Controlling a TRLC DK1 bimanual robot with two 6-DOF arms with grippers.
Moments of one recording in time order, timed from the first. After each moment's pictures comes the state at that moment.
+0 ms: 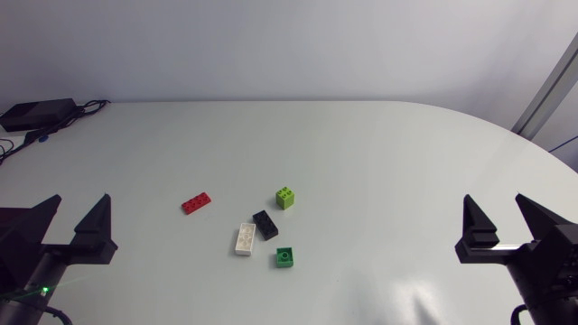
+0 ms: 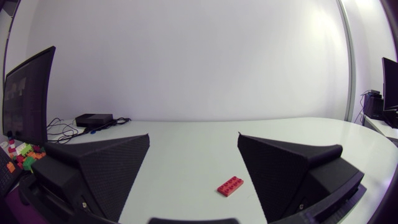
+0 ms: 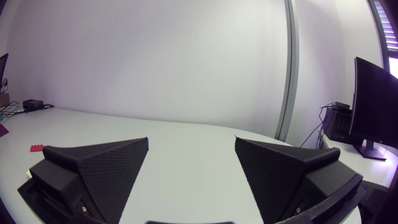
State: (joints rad) left arm 0.00 0.00 0.02 0.00 -0.05 0.04; right arm 0.03 0.00 0.04 0.03 0.10 -0.09
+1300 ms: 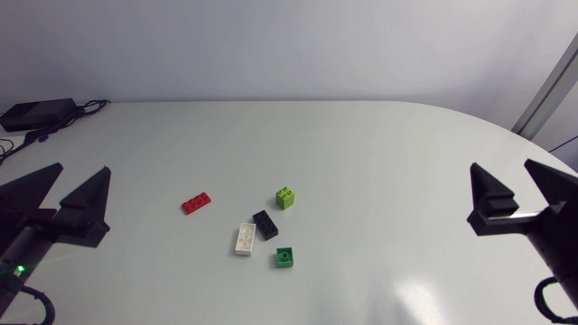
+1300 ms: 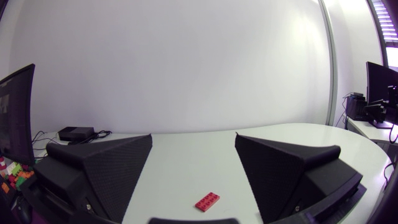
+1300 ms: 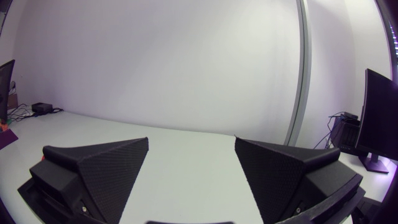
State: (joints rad) left arm -0.13 0.21 0.24 0.00 -0.05 0.04; right arm 0.09 0.26 0.28 0.03 0.09 -0.09
